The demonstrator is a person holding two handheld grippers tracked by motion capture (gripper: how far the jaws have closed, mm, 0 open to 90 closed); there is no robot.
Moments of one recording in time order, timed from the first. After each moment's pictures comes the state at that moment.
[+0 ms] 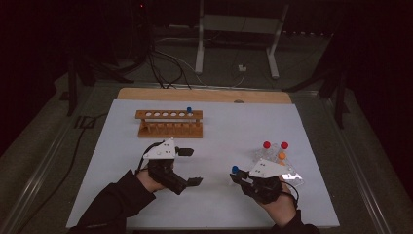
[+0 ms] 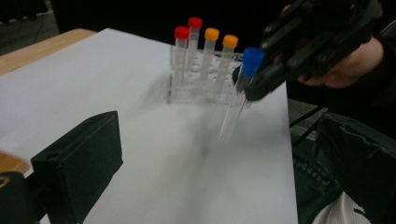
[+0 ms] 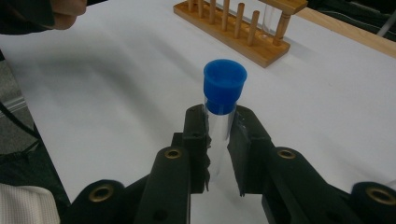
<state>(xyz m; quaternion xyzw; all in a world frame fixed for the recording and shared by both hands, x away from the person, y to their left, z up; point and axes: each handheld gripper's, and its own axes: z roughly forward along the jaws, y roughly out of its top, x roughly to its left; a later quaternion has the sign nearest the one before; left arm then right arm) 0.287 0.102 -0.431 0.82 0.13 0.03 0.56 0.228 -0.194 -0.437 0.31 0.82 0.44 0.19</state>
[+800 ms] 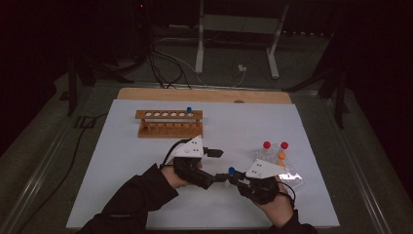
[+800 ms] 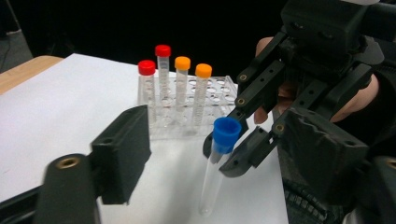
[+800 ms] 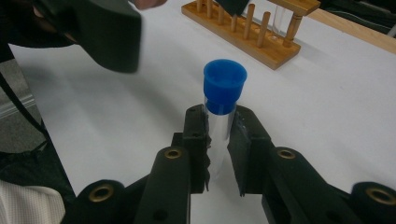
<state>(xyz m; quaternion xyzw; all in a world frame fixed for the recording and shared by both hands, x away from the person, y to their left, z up) 0.289 0.041 -0.419 0.82 0.09 0.03 0.57 0.227 -0.187 -0.437 0.30 0.83 0.44 0.18</state>
